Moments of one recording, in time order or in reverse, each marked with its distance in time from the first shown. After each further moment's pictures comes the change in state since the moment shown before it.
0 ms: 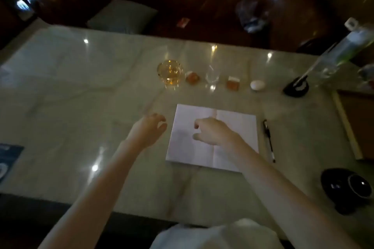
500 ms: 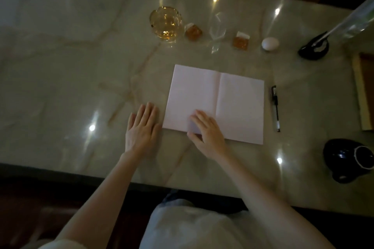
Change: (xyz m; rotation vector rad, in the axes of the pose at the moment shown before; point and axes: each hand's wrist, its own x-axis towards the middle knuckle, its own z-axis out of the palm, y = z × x) left_hand -0.054 -0.056 0.115 0.168 0.035 -0.056; right_hand -0.015 0.026 0.140 0.199 0.299 -0.115
